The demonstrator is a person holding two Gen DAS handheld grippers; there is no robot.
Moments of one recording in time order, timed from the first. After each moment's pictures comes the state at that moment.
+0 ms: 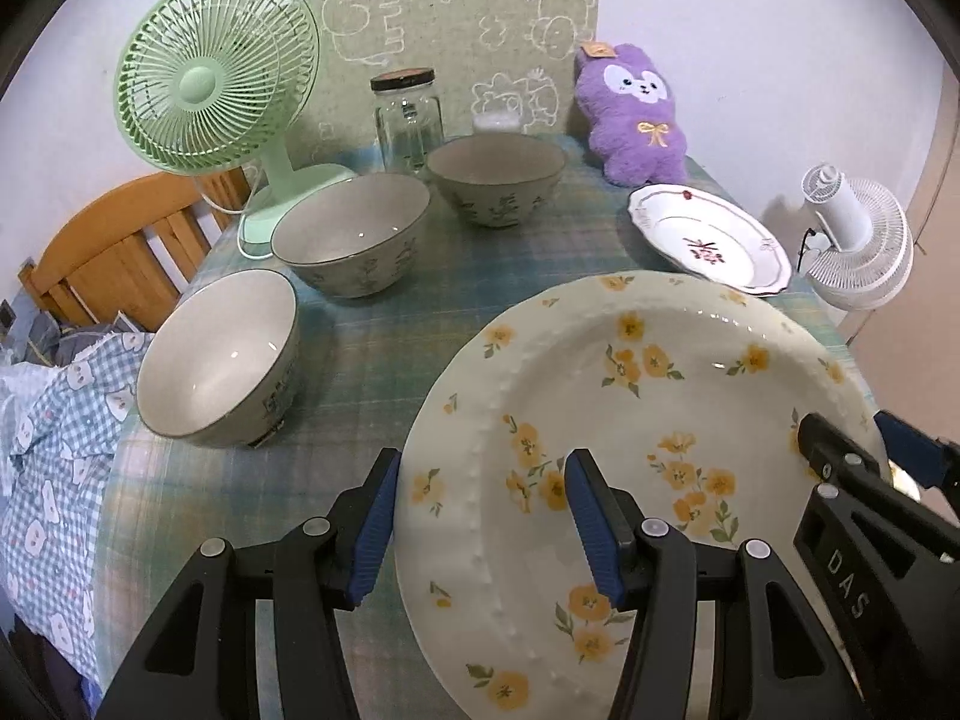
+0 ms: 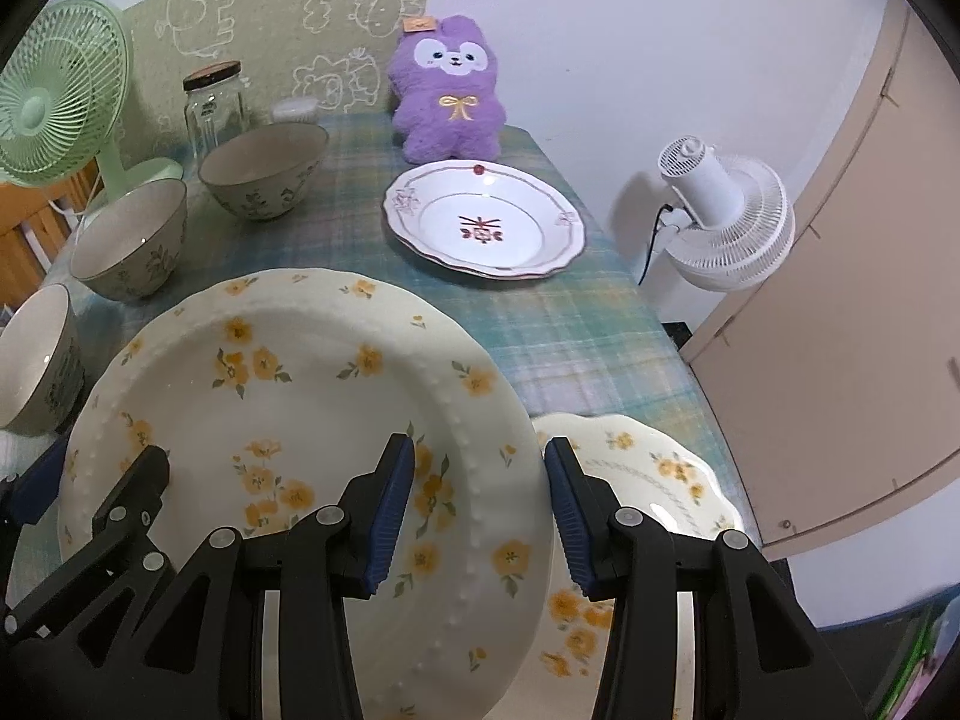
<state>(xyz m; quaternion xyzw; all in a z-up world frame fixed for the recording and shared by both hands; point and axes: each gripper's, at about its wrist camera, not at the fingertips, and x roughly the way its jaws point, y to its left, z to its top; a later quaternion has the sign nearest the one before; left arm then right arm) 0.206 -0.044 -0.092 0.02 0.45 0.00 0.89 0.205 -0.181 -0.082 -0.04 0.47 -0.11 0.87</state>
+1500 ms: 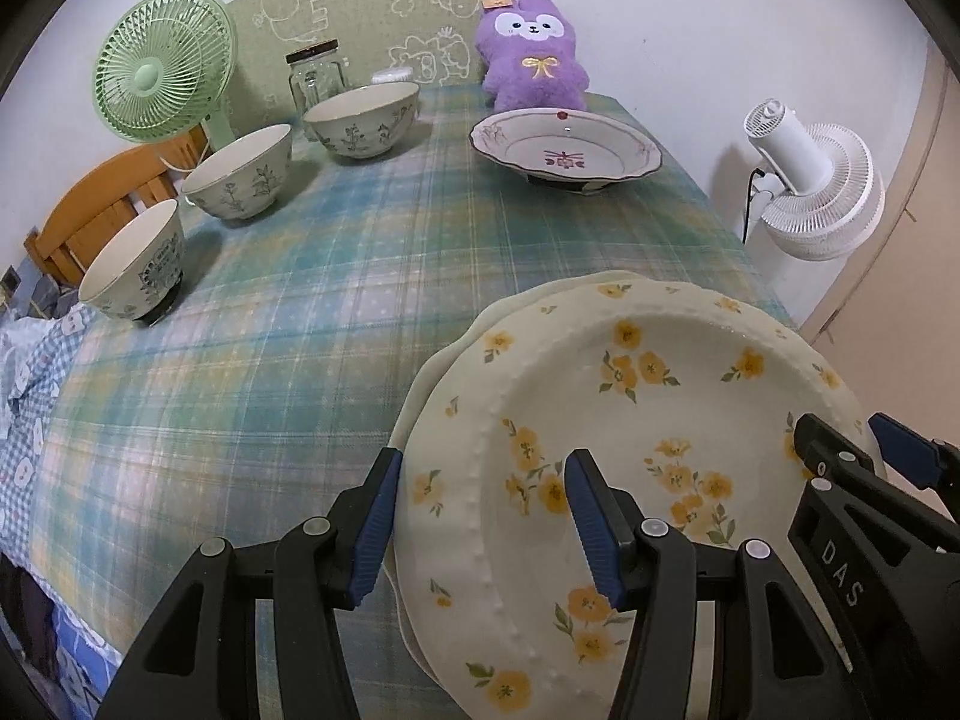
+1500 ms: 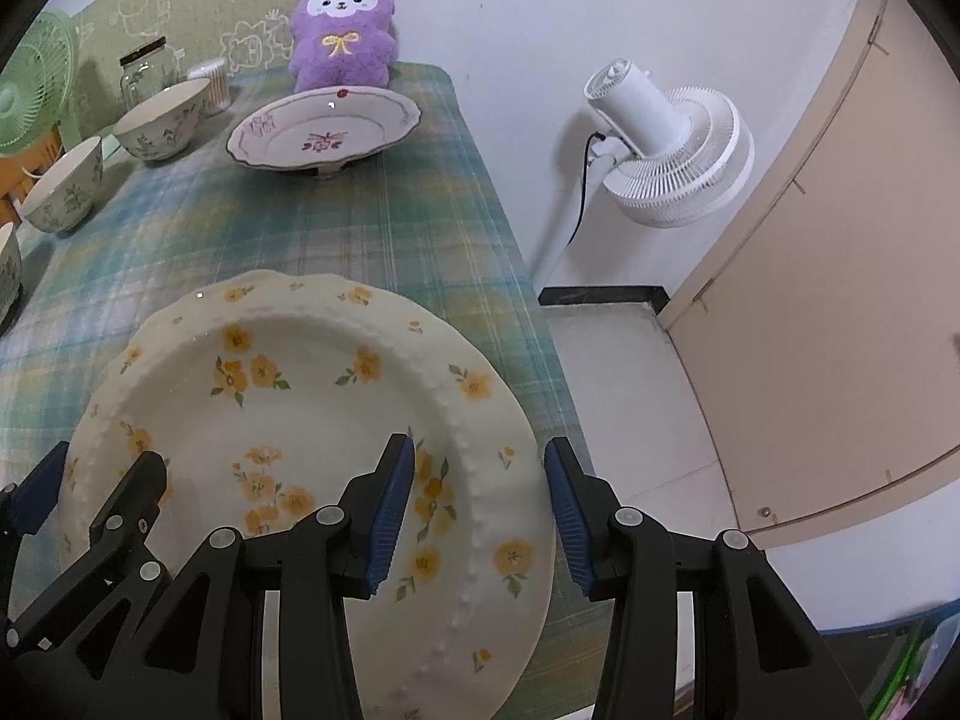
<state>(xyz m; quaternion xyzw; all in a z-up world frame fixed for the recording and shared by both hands) 0.145 -0.193 -0.124 0.01 0.48 0.02 0.88 0.152 -0.331 -0.124 -0.04 0.50 -0.10 0.86</state>
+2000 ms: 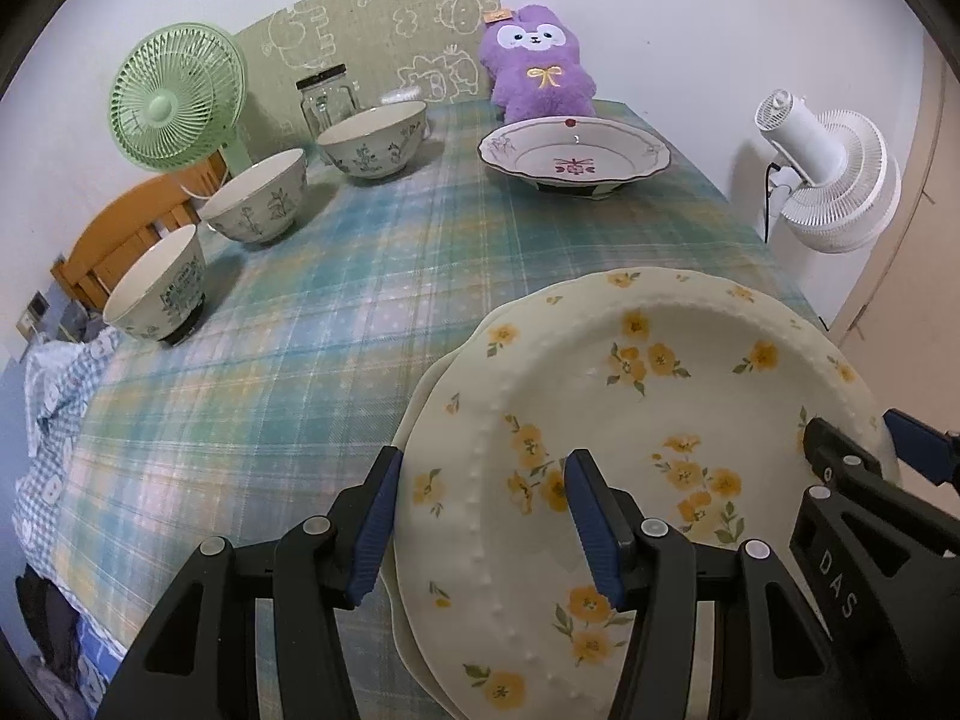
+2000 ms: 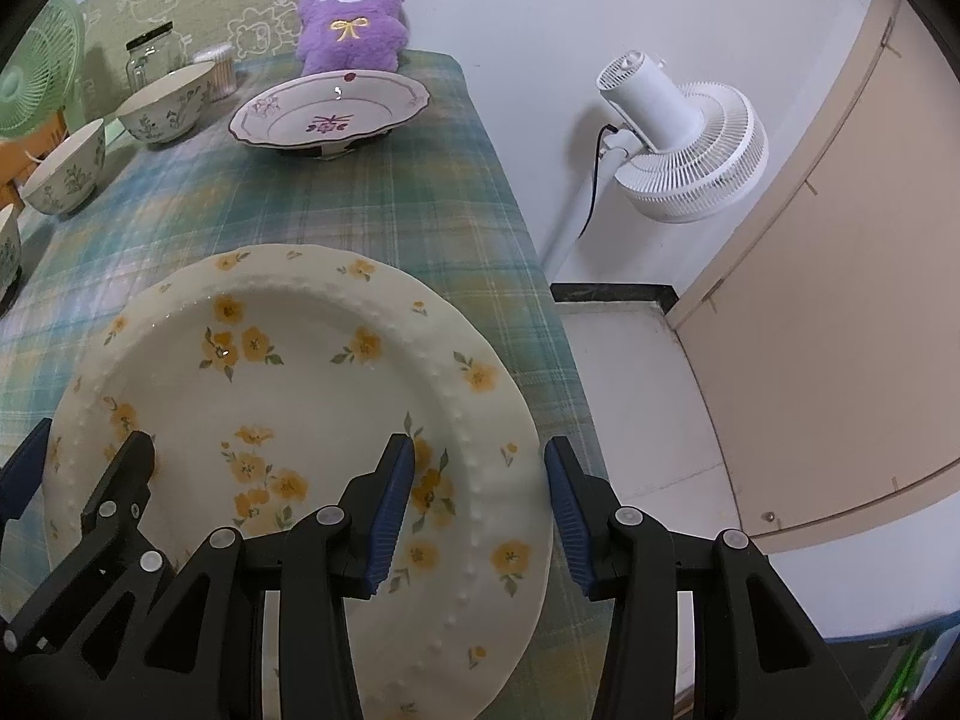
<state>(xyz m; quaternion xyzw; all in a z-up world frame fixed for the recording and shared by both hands) 0.142 -0.204 -0.129 0.05 0.45 0.05 0.89 0.153 -0.333 -0.134 -0.05 0.50 -0.09 0.86</state>
